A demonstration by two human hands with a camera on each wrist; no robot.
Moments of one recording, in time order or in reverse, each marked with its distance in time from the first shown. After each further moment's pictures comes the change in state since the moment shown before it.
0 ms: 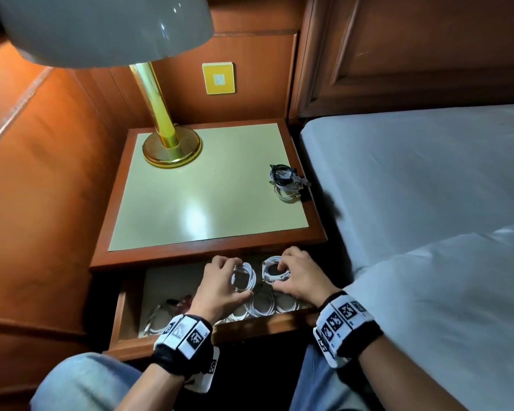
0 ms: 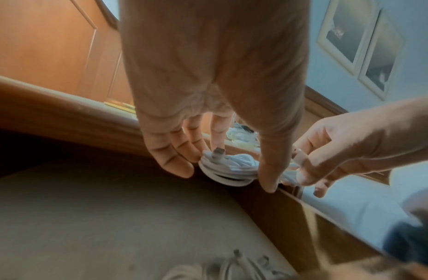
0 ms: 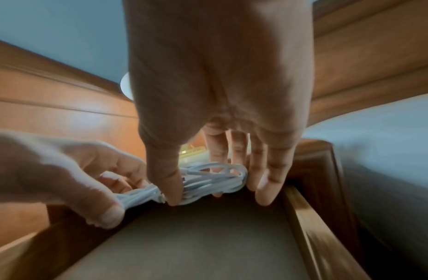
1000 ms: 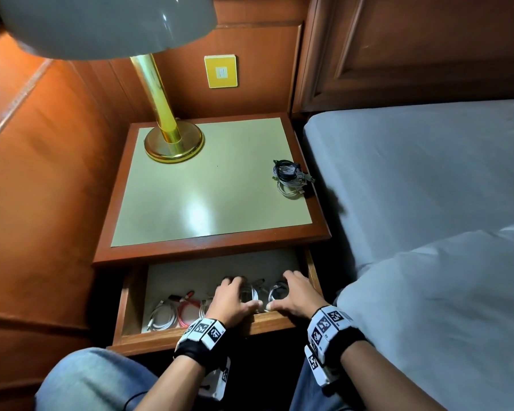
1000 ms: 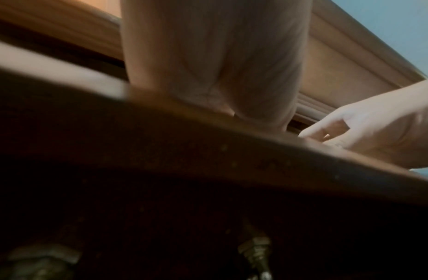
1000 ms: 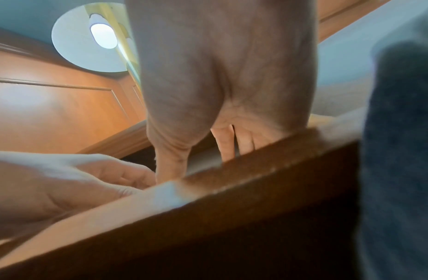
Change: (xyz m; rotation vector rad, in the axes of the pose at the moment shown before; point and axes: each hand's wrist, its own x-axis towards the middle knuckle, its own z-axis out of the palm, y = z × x) left_hand -0.001 -0.027 0.056 -0.063 -0.201 -0.262; right_hand -0.001 0.020 0.065 0.180 -0.131 0.245
